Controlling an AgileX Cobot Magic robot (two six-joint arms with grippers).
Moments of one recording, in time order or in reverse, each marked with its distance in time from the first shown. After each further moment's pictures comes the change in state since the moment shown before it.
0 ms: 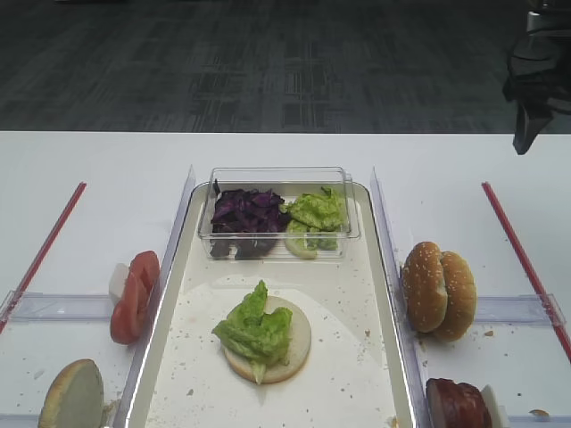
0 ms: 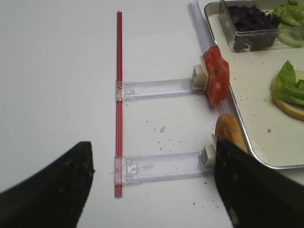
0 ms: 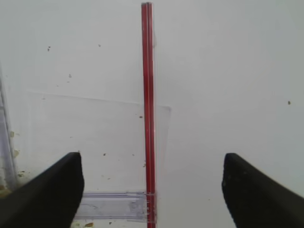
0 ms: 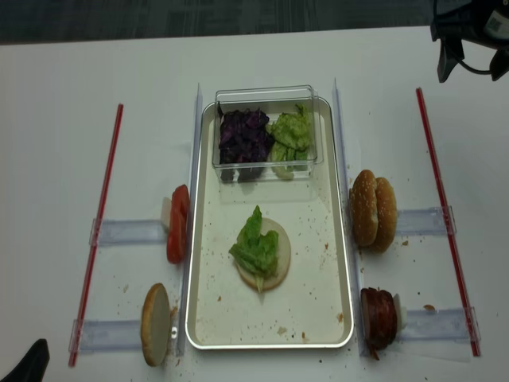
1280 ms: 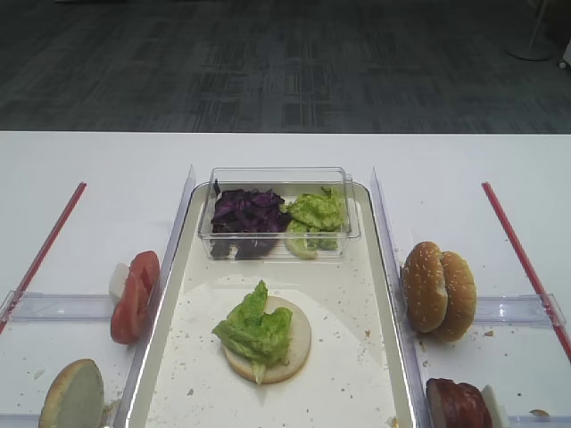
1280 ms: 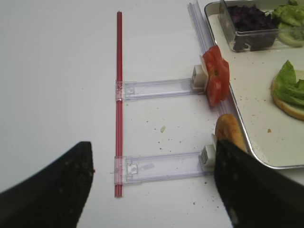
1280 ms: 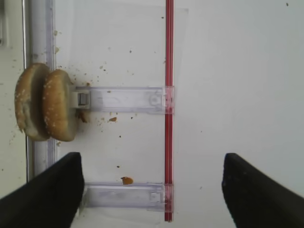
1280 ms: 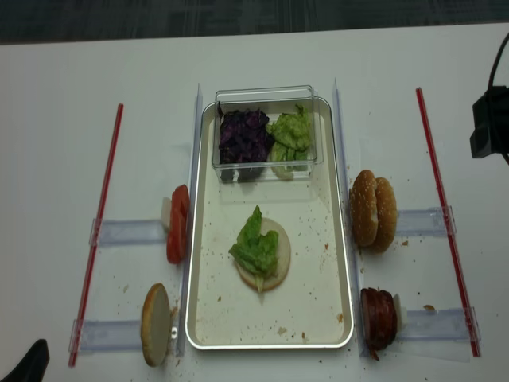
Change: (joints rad) left arm 0.000 0.000 0.000 0.000 0.000 0.000; right arm 0.000 -0.702 0.645 0.062 -0.112 -0.027
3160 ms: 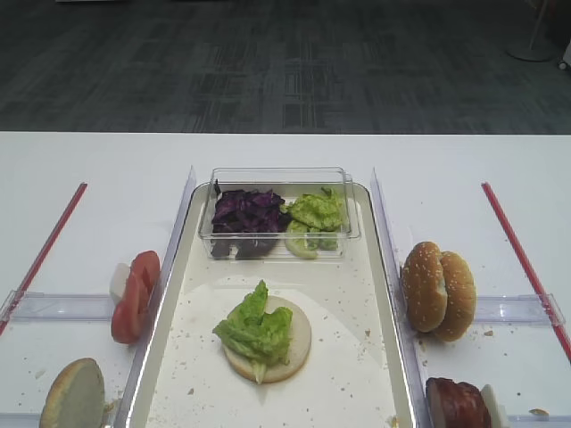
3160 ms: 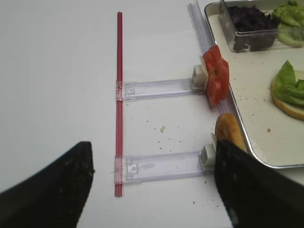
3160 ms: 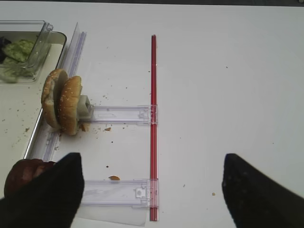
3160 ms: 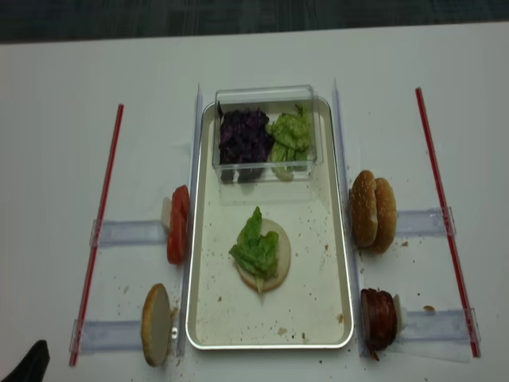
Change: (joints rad) left arm 0.000 0.000 0.000 0.000 0.000 0.000; right arm 0.032 -1.232 0.533 -0.085 0.011 0.052
